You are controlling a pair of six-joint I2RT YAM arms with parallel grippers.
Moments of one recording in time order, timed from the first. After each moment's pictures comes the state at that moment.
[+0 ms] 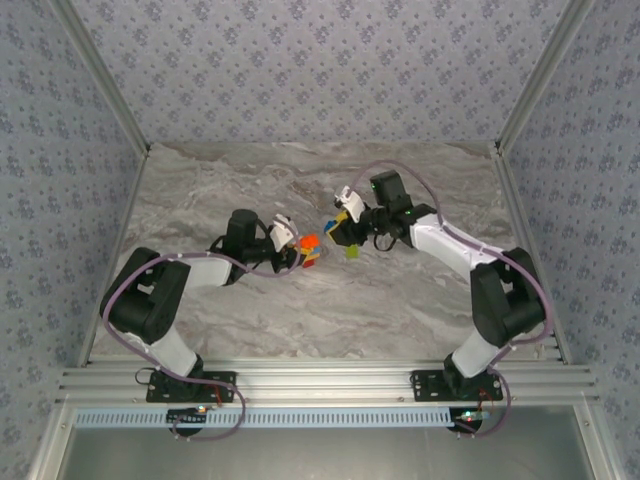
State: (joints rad) left arm -0.44 1.65 0.67 0.45 0.69 0.36; right arm 0.46 1.66 1.14 -0.28 -0.67 -0.38
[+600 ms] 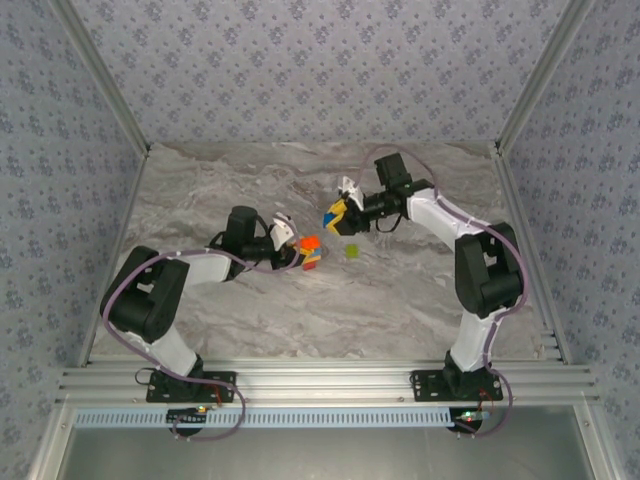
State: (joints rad) left arm -0.43 1.66 0.71 0.37 0.78 0.38; right arm 0.36 1.85 1.40 -0.53 -1.02 -0.76
